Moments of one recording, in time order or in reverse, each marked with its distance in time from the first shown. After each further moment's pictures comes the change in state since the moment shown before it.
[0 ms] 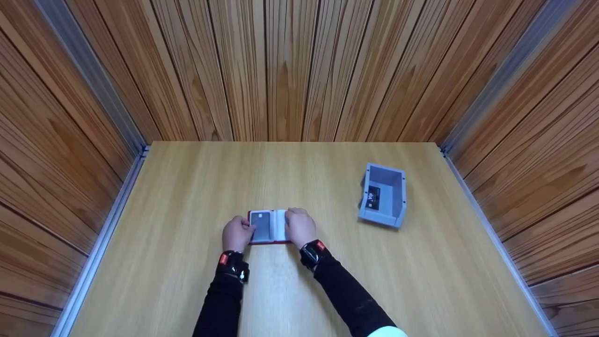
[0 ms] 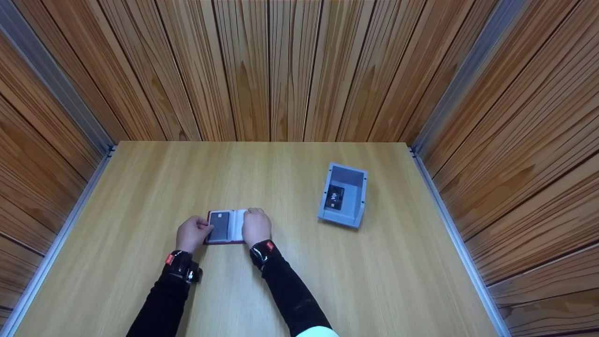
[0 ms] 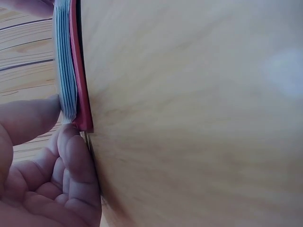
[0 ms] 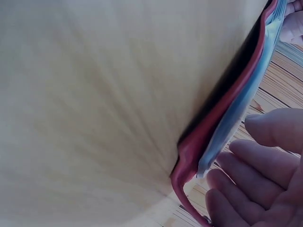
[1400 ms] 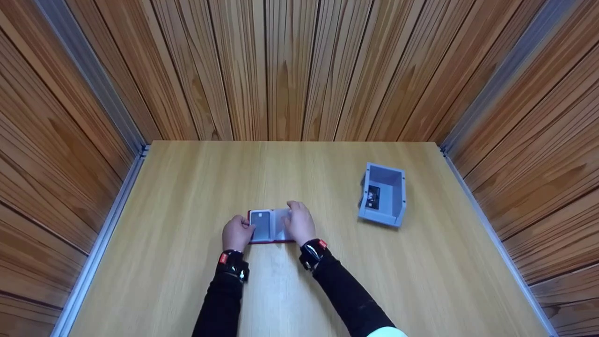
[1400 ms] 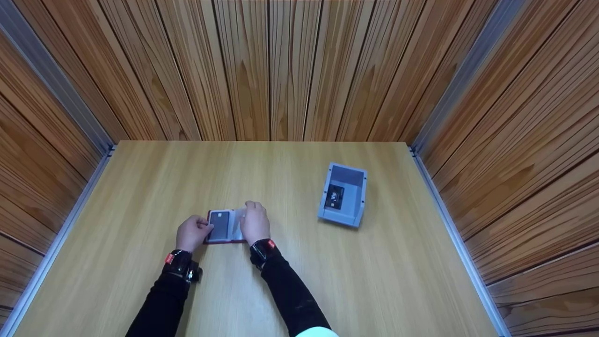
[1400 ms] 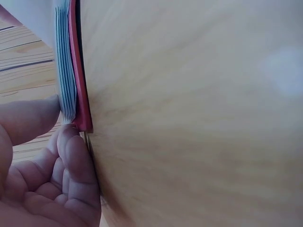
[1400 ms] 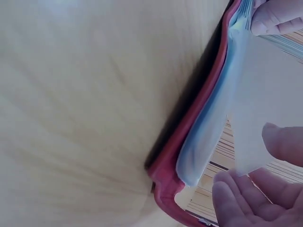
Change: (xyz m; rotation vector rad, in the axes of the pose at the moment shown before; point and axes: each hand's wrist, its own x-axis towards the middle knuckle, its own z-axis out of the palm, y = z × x) left_hand 0.000 -0.003 0.000 0.021 0.027 0.061; right_hand 0.006 -0.004 -0.002 0.242 0.095 0.088
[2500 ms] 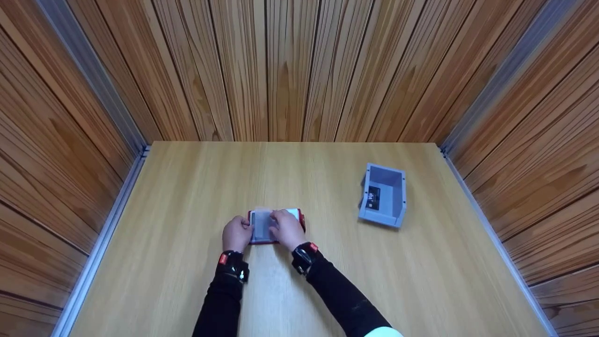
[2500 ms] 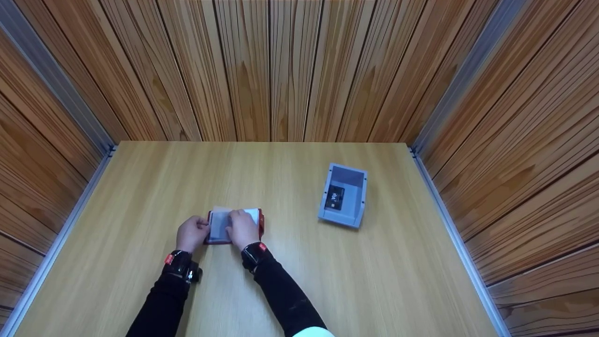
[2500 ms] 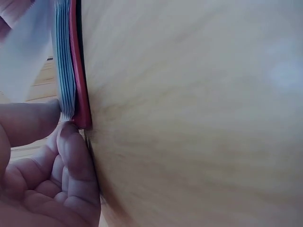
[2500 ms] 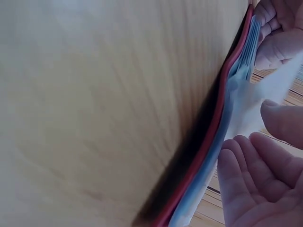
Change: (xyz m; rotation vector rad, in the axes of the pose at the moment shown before) left_hand 0.002 -0.004 0.001 0.007 0.039 0.063; right_hand -0.005 -0.015 0.015 -0.028 -0.211 -0.126
